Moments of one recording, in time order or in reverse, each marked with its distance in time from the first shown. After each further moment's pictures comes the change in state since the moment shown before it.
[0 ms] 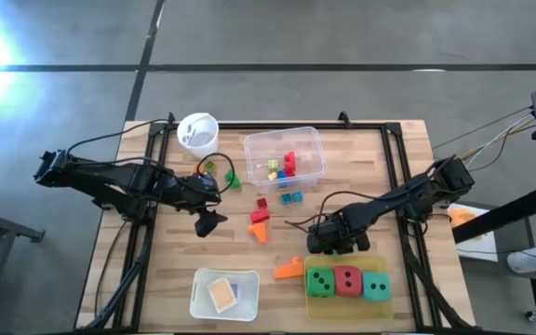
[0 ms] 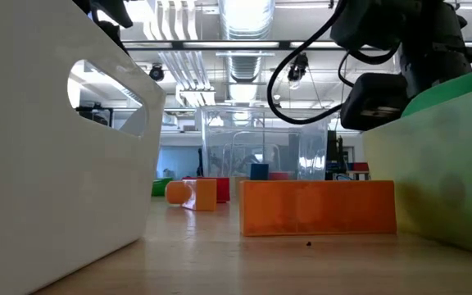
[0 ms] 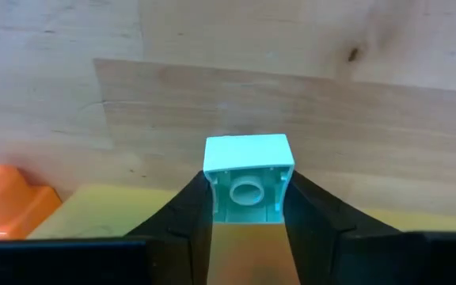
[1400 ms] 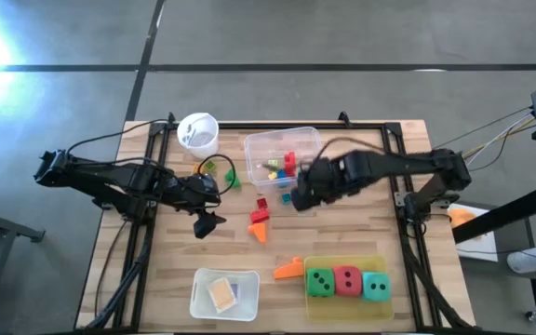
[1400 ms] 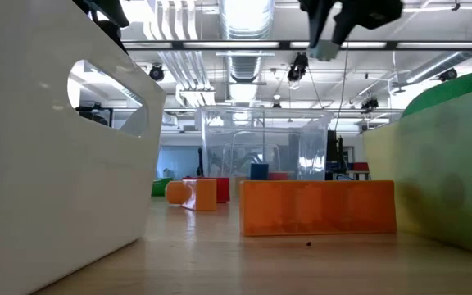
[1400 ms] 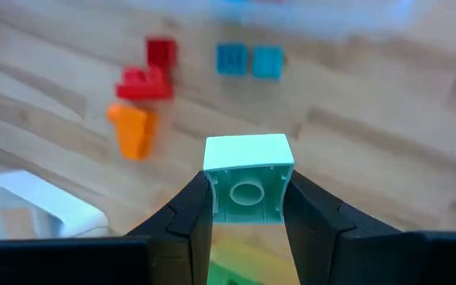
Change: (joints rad) left arm 0.000 0.000 0.000 -0.005 0.019 0.044; right arm -0.214 -0.013 0.799 -0.704 0.377 -0.501
